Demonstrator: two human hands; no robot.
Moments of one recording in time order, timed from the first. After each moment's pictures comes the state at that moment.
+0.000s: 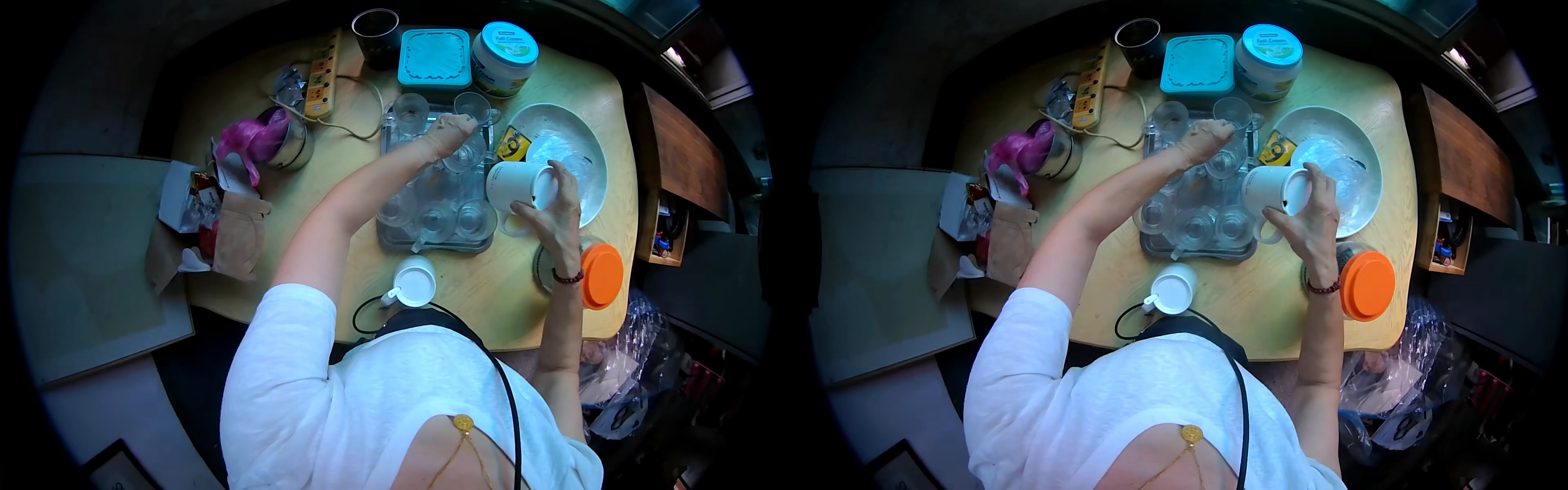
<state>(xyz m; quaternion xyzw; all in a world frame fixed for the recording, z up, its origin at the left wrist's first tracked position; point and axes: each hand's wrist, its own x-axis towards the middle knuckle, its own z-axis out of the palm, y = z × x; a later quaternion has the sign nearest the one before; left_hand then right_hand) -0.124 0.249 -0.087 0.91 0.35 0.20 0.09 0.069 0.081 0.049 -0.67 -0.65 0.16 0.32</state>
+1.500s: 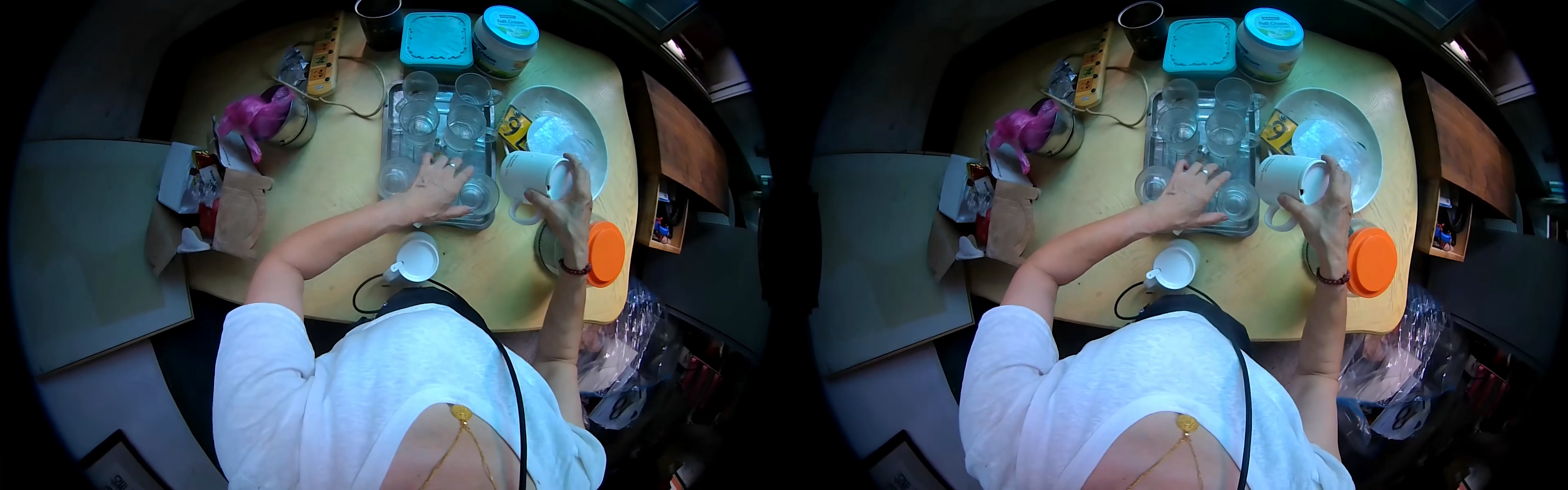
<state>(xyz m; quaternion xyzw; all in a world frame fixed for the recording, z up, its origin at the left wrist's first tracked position) -0.160 0.090 -0.044 0.93 0.34 0.16 0.06 0.082 0.052 0.050 -0.70 -0.62 0.17 0.32</state>
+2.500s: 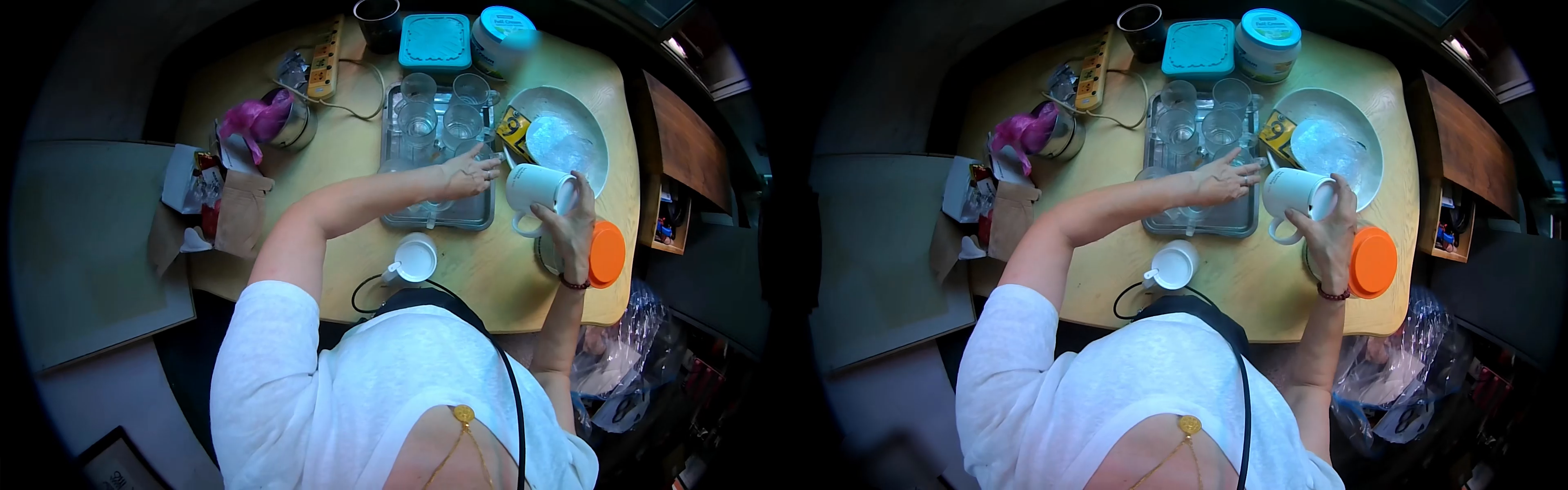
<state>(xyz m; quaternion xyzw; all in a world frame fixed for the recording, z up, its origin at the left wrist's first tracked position) -0.104 0.146 -0.082 0.99 0.07 -0.08 -0.04 0.096 0.028 0.043 -0.72 -0.57 0.20 0.35</state>
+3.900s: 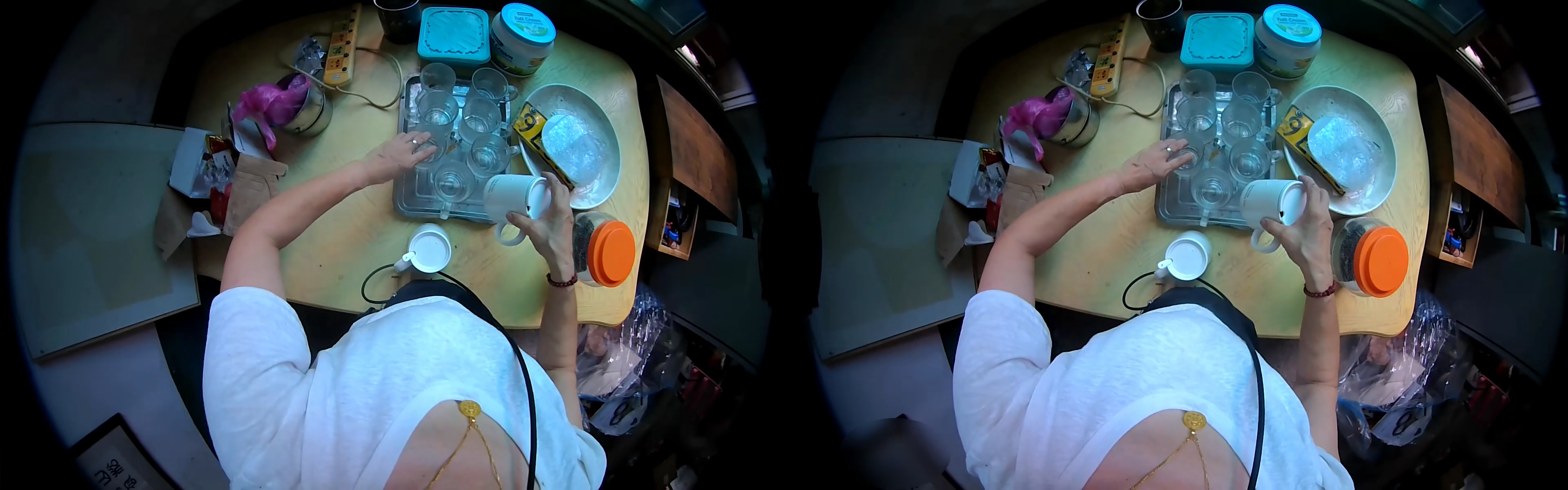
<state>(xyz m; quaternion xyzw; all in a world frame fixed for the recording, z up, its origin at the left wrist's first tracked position) -0.262 0.138 -0.087 0.96 0.26 0.09 0.04 0.050 0.020 0.031 -0.67 -0.65 0.23 0.28</state>
